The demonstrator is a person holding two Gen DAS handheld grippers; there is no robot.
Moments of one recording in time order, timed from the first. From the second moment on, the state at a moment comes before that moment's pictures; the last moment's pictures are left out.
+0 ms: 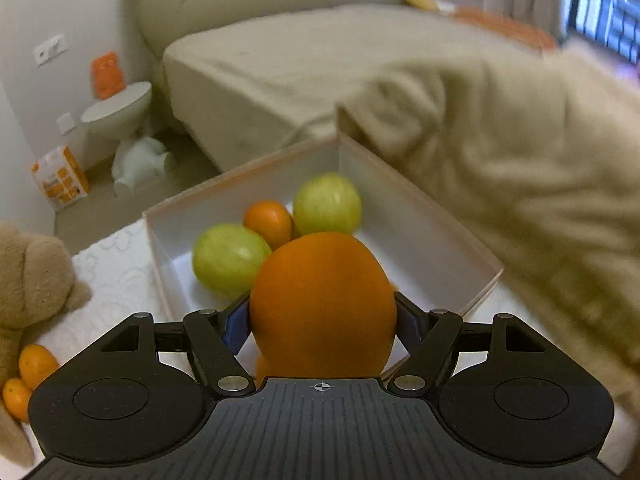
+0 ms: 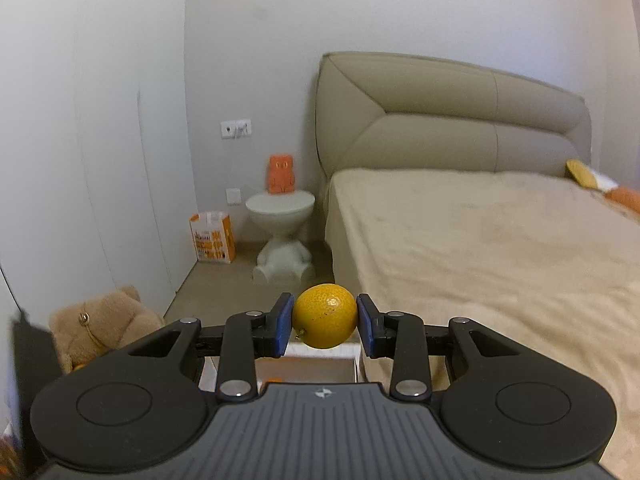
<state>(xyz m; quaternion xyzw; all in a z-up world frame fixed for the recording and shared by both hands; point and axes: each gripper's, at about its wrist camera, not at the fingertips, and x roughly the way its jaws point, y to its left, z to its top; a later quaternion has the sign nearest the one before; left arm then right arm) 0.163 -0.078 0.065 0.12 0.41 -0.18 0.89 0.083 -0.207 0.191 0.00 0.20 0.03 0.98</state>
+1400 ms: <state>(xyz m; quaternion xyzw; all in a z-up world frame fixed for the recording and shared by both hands) 0.120 0.171 0.052 -0.17 0.32 0.00 0.93 0.121 -0.150 0.108 0.01 0.34 0.09 0.93</state>
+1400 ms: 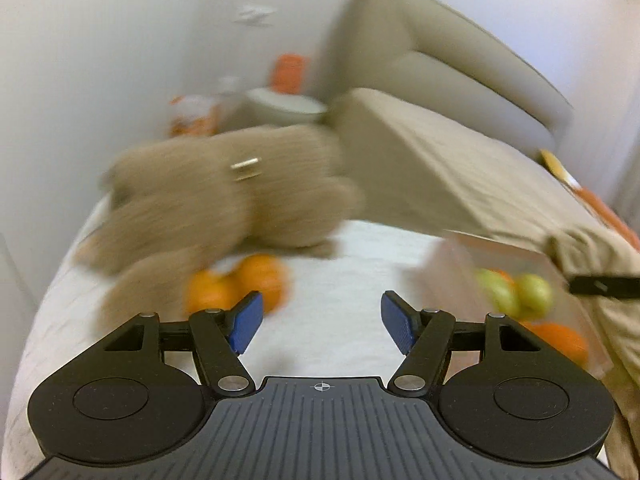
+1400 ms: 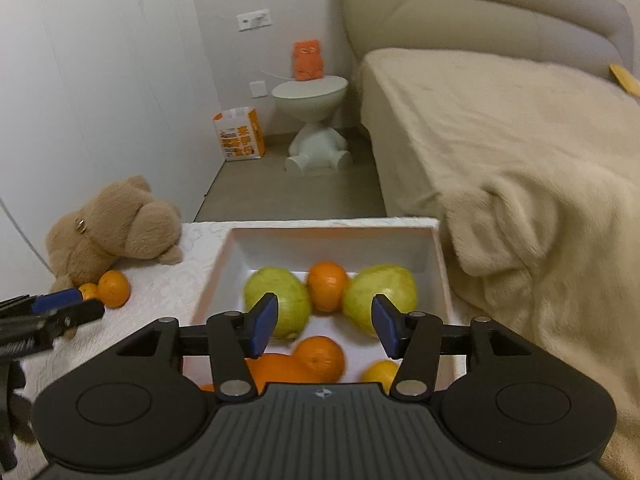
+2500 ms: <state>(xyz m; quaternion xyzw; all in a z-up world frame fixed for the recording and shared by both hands) 0.031 0.201 0.017 -0.17 0.21 0.01 0.96 0.166 0.067 0.076 -0.04 0.39 0.23 0.89</state>
